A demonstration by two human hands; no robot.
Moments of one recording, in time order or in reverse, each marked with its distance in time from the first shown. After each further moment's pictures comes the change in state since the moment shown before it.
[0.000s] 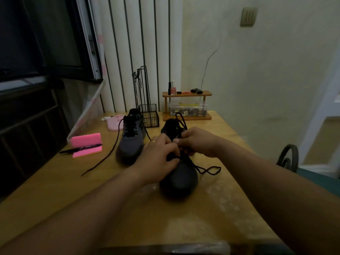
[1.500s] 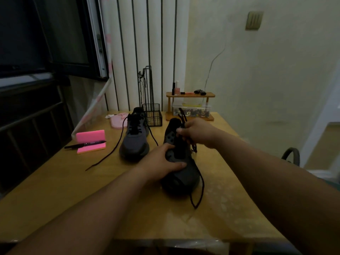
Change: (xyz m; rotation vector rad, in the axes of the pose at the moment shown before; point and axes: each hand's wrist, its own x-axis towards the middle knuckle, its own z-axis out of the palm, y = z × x) left_hand 0.004 -0.020 0.021 -0.468 -0.152 -0.372; right_hand 0.011 -0.023 -0.005 -0.111 0.144 0.029
